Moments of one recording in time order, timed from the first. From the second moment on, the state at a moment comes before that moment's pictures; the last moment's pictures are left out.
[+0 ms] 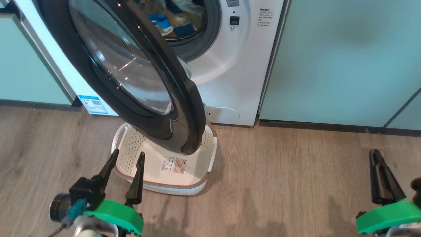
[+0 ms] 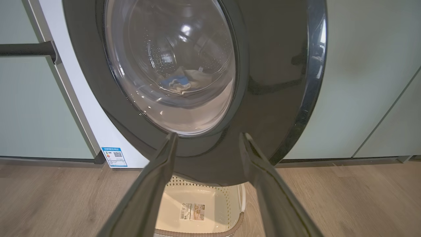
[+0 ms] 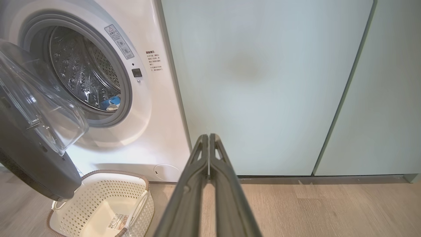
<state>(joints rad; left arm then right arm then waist) 0.06 0.28 -0.19 -0.06 -0.33 0.14 -0.20 0.08 -0.05 -0.02 -0.07 0.18 0.13 -0.07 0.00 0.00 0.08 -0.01</state>
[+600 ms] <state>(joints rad) 0.04 0.27 -0.23 -0.05 -0.33 0.14 -0.22 0.04 -0.06 0.01 -0.02 0.21 0.13 -0.06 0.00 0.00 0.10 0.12</state>
